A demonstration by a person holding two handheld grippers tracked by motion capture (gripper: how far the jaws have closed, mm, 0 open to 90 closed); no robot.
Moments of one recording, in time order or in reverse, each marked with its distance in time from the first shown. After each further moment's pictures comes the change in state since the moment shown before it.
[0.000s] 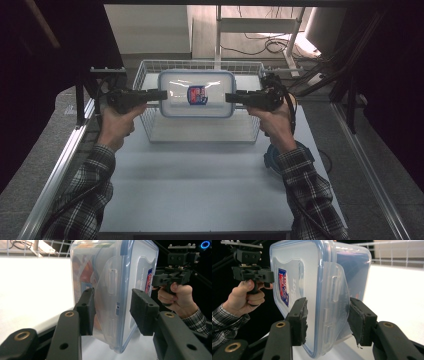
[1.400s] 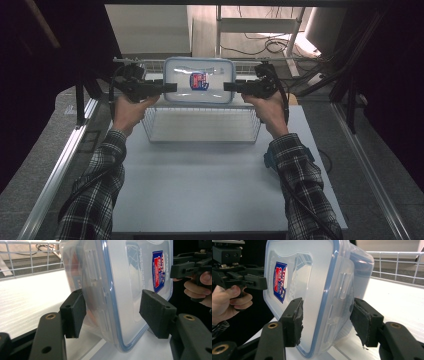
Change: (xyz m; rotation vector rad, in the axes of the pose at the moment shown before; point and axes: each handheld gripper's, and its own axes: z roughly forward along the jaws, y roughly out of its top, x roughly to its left) left arm 0.014 0.018 0.037 0.062 0.159 0.085; right arm -0.021 0.022 0.023 0.028 -0.122 -0.001
